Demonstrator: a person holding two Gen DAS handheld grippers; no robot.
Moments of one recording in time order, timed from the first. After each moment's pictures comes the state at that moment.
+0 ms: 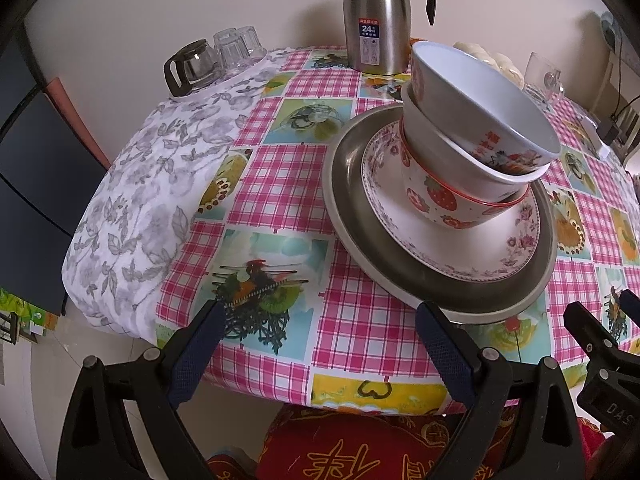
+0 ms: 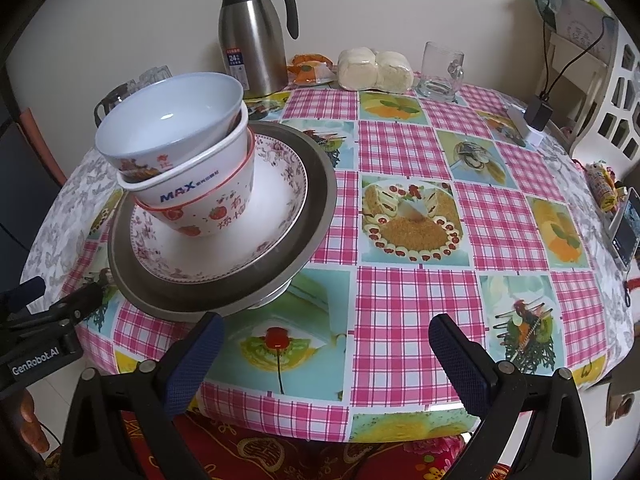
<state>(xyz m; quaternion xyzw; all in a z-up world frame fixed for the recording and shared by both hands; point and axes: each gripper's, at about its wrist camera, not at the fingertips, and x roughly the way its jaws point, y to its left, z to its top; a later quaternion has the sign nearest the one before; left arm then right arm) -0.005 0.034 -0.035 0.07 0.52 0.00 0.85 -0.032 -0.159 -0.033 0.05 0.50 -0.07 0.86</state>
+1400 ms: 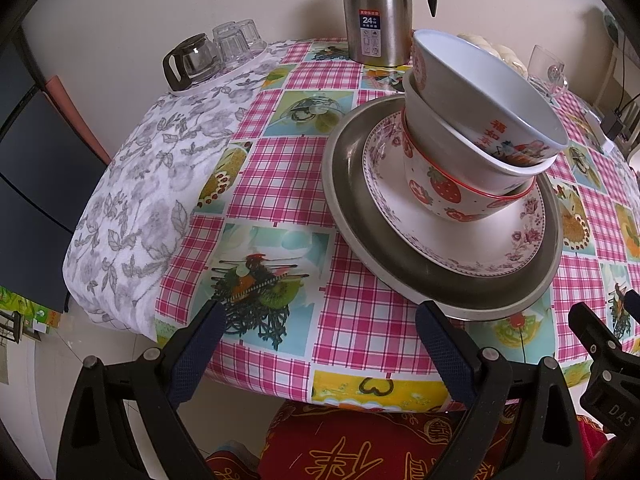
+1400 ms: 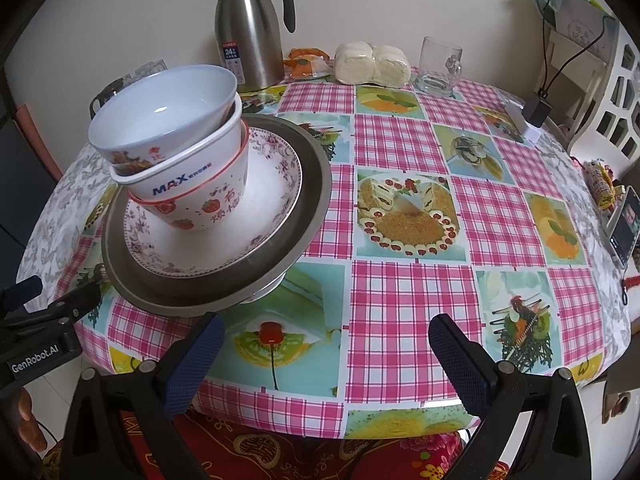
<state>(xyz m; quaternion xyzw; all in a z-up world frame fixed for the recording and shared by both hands) -0.004 0.033 -0.038 0.07 0.53 0.01 0.85 -0.032 -0.161 -0.034 0.04 0.50 -0.07 0.86</state>
